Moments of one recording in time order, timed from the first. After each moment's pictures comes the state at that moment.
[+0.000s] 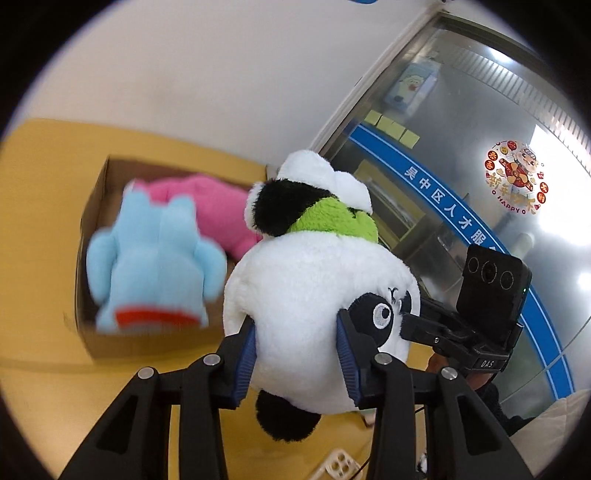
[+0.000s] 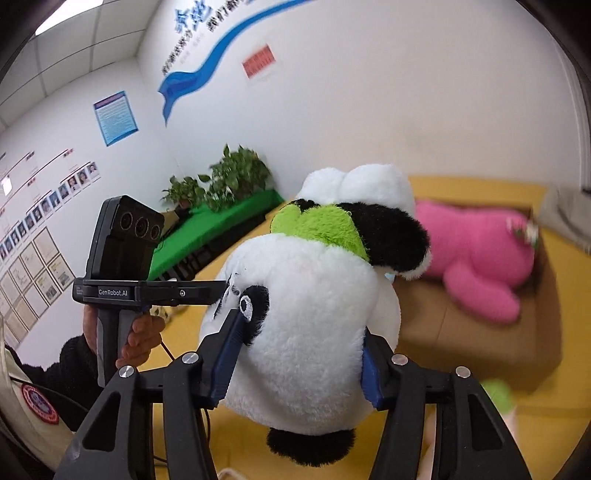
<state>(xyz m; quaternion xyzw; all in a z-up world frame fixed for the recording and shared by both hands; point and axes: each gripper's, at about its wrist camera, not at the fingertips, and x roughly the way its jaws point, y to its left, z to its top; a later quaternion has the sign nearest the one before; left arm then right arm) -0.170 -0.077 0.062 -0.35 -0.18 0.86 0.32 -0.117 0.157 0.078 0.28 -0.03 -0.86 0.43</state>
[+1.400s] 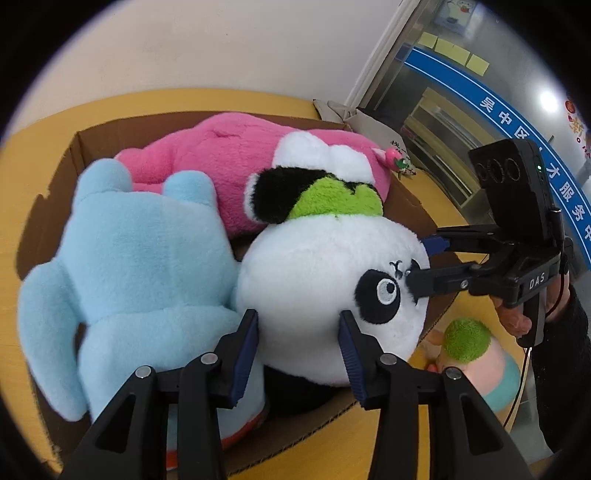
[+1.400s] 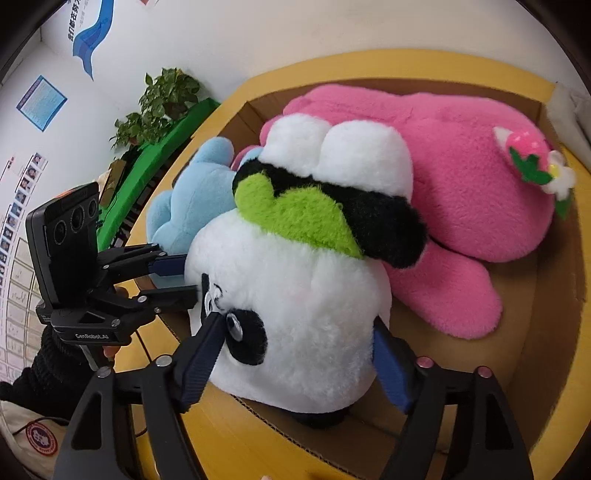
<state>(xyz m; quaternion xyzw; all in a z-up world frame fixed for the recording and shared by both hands) -0.287 -0.020 -0.027 -0.47 -0.06 0.85 0.25 -0.314 0.162 -0.020 0.52 -0.02 -0.77 0.37</state>
